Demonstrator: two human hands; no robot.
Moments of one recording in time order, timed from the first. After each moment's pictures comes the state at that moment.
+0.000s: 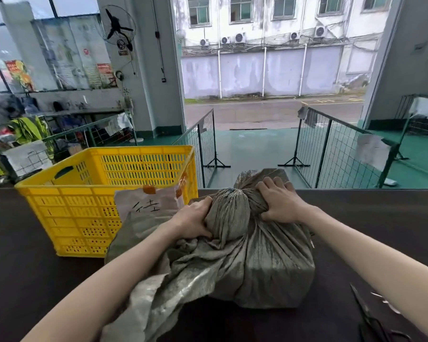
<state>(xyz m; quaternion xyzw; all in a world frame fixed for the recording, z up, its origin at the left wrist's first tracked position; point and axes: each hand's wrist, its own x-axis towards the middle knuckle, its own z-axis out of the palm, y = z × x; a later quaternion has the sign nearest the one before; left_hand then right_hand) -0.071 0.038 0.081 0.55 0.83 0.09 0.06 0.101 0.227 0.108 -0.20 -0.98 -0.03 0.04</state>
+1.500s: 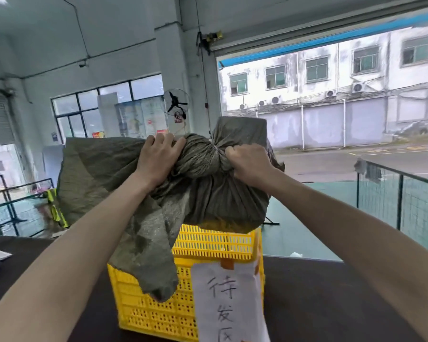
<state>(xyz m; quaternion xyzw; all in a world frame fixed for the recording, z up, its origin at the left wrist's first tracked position) -0.269 -0.089 0.349 0.35 0.73 -0.10 -0.58 -0.128 0.096 0.331 -0.06 -0.90 -0.21 0.37</state>
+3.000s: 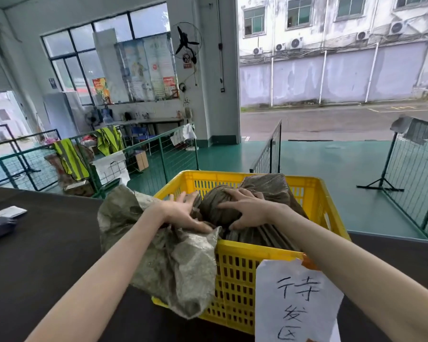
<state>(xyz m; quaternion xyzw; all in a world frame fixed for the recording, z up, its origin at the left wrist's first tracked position) -0.449 -0.136 0.170 0.33 0.93 -0.05 0.17 -0.349 0.065 0.139 0.01 -1.00 0.04 -0.03</state>
